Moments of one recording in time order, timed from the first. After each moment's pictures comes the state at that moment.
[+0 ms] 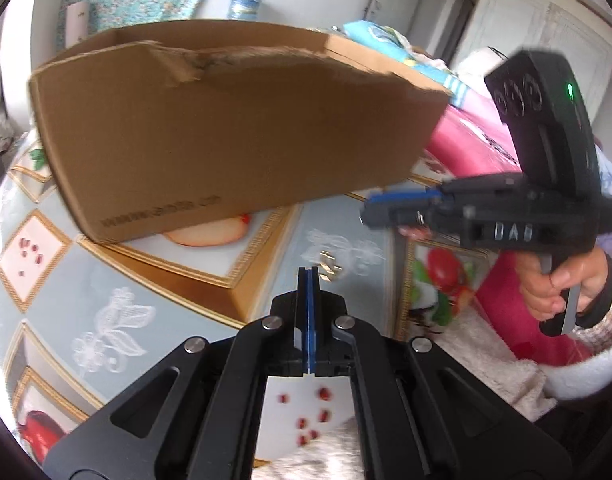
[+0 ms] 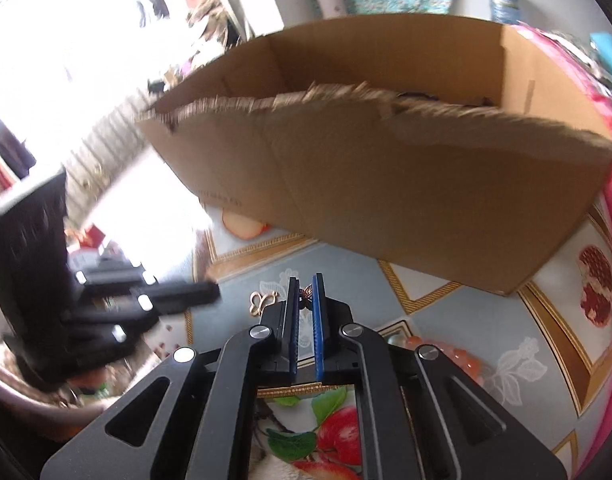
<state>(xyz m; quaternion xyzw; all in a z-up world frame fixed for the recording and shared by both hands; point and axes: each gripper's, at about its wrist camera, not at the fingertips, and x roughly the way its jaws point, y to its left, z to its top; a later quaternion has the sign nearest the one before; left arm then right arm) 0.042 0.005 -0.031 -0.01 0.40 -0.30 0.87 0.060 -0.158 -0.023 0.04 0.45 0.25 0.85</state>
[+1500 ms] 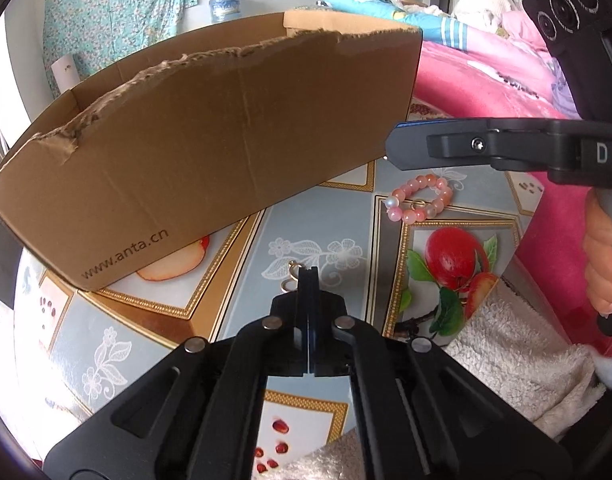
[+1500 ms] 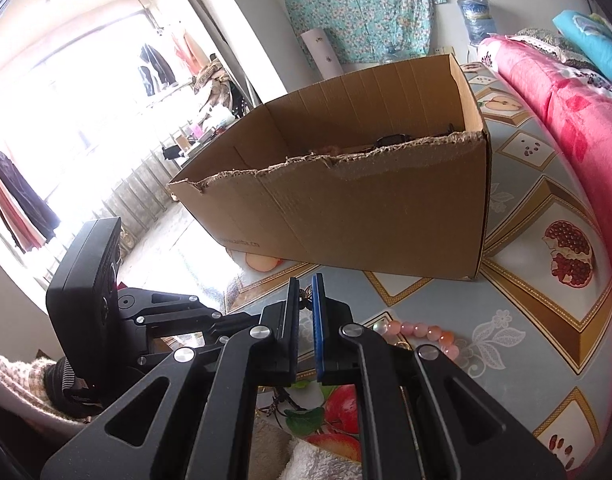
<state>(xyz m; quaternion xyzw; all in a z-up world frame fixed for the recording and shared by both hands) 0.031 -0.054 -0.030 0.13 0.40 -0.25 0.87 0.012 -0.192 -0.006 0.11 0.37 0.26 0.88</state>
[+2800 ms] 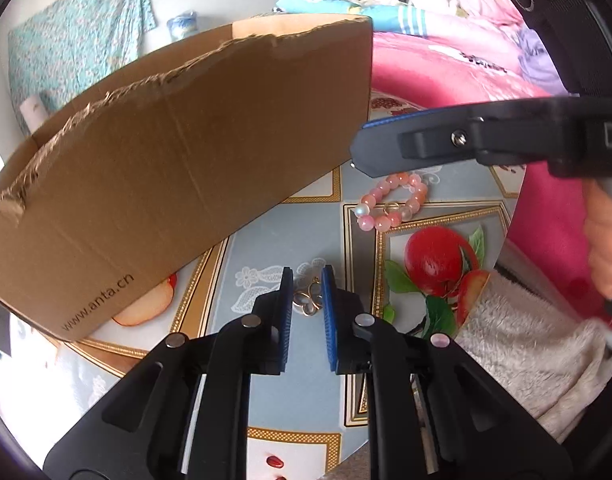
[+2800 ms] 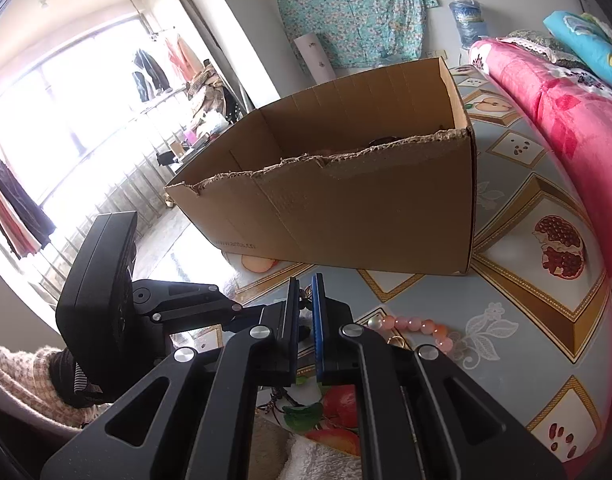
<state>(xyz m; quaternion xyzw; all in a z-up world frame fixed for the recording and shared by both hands) 0.040 -0.075 -0.035 0.18 0.37 -0.30 0.86 0.006 -0.194 -0.007 0.12 0.37 0.24 0.89</state>
